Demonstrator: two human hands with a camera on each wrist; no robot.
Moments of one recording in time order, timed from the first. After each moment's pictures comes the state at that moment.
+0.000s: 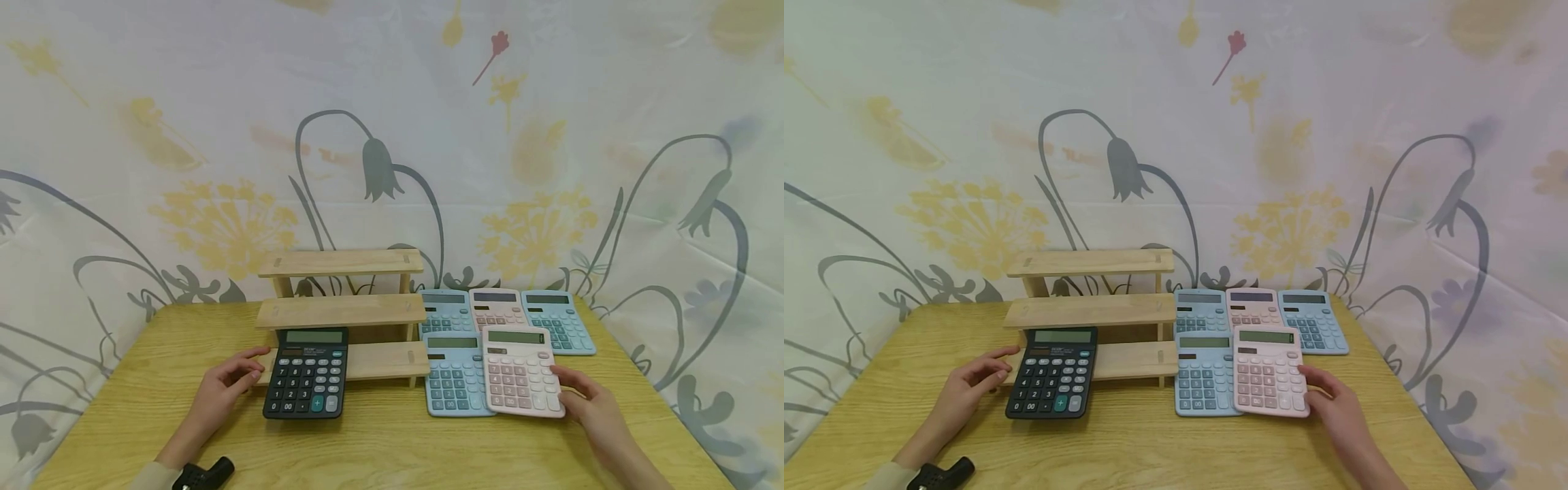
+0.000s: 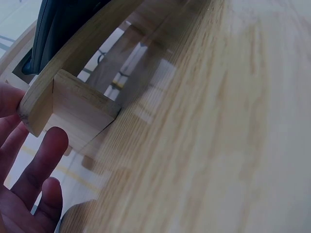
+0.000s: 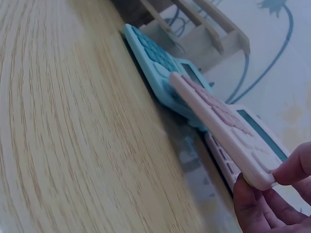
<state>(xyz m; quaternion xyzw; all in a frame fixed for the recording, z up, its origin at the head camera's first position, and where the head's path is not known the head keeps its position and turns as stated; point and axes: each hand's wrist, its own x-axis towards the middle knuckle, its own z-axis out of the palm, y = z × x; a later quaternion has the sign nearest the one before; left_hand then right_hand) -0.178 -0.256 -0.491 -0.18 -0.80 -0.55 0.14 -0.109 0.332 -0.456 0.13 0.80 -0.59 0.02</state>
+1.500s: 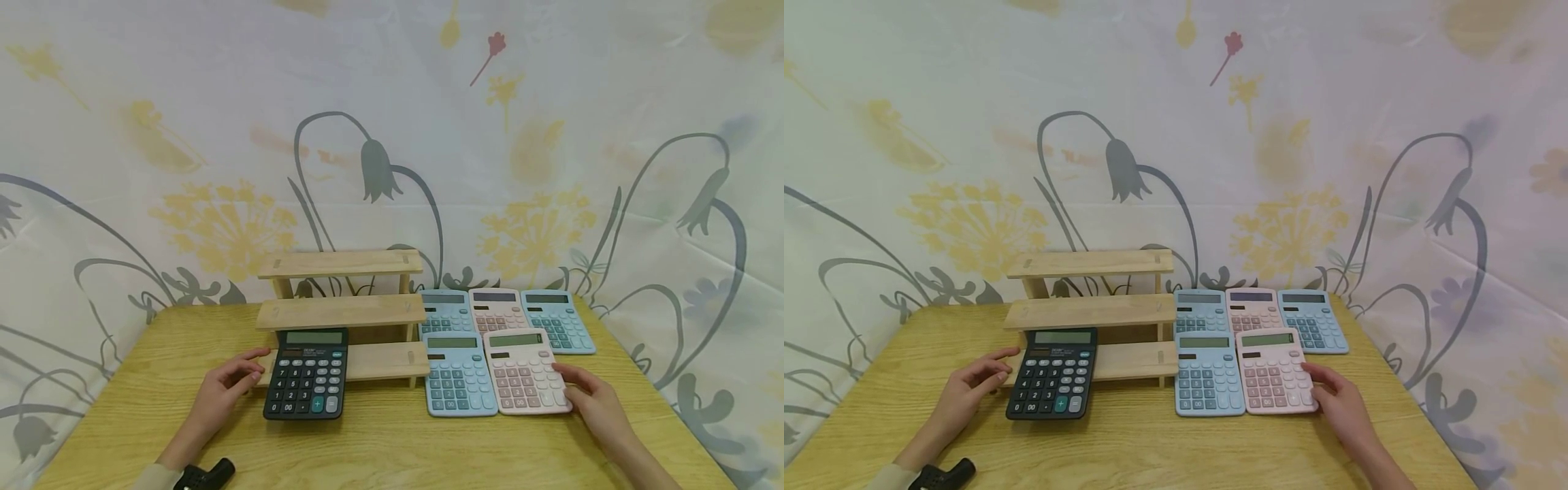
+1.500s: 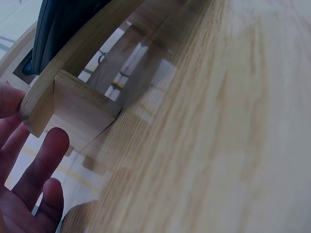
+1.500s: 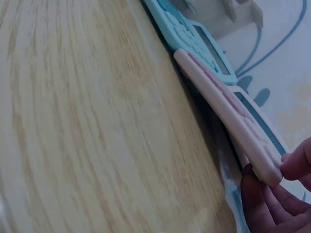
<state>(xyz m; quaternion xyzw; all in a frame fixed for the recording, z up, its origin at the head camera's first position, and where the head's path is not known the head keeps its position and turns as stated) -0.178 -0.257 -0.492 -0.19 -0.79 -0.56 0.14 -0.118 0.347 -0.464 0.10 0.86 -0.49 -0.02</state>
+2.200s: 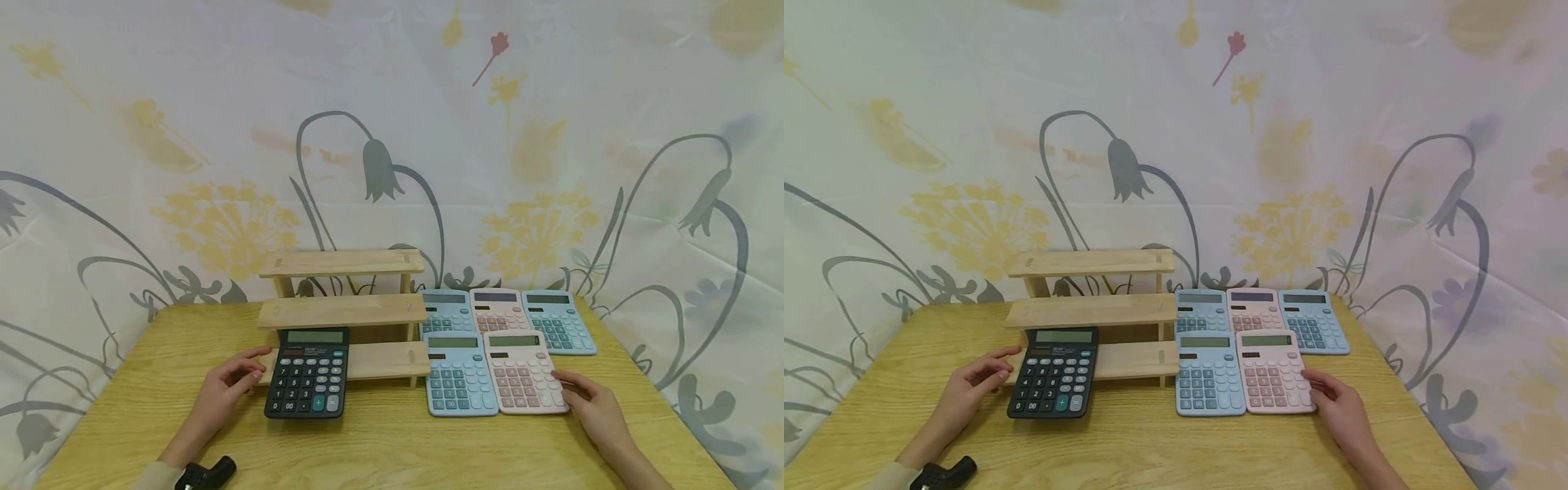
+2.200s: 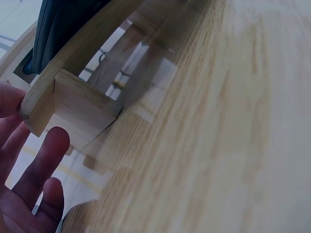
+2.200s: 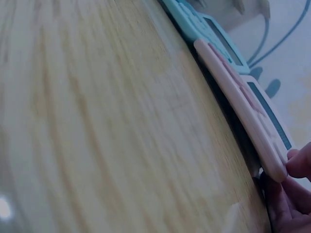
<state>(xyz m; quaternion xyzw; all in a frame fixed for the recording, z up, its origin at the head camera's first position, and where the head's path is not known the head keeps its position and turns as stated) -0.178 -0.256 -0.490 -0.18 -0.80 -0.55 0.14 -0.118 0.346 -0.479 0.09 0.88 -0.46 -0.08</state>
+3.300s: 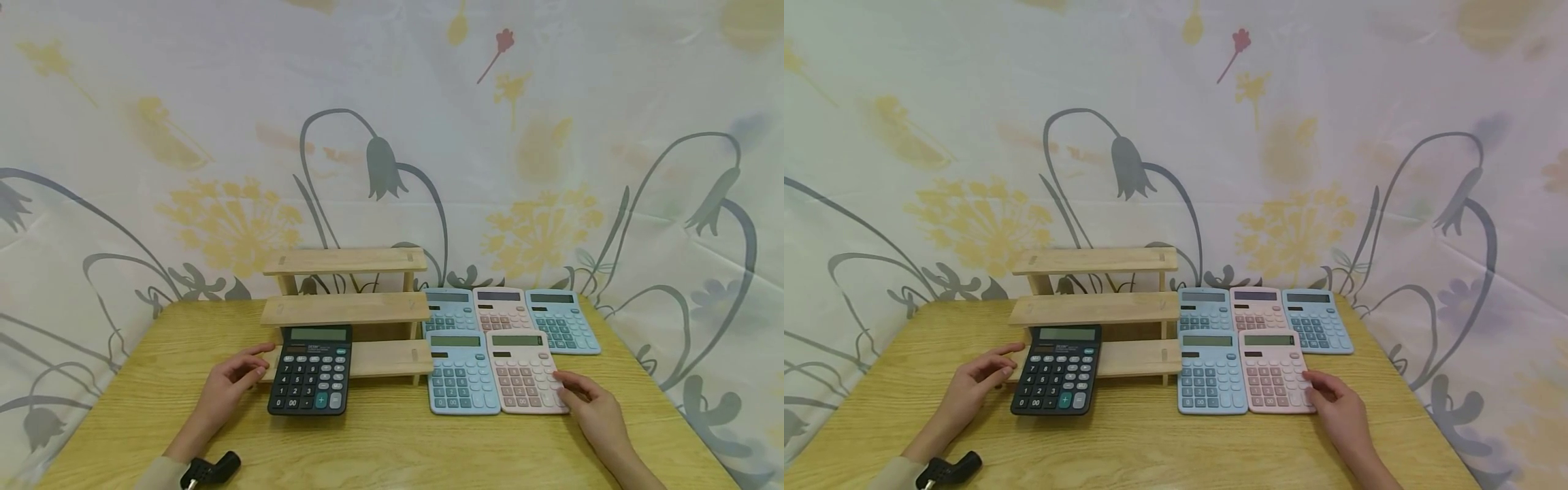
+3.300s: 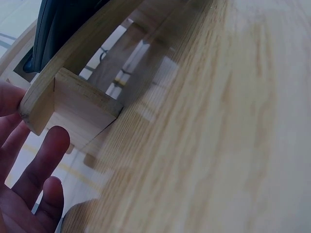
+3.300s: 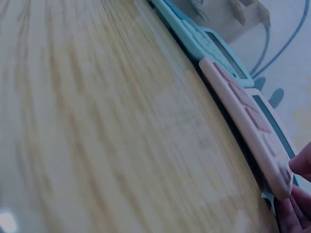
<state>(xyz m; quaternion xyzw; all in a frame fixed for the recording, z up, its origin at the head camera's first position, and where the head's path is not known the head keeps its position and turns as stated) -0.180 -0.256 -0.491 -0.18 -0.80 -0.56 0.14 -0.117 0.335 -0.480 0.16 0.88 -0.44 -0.08</state>
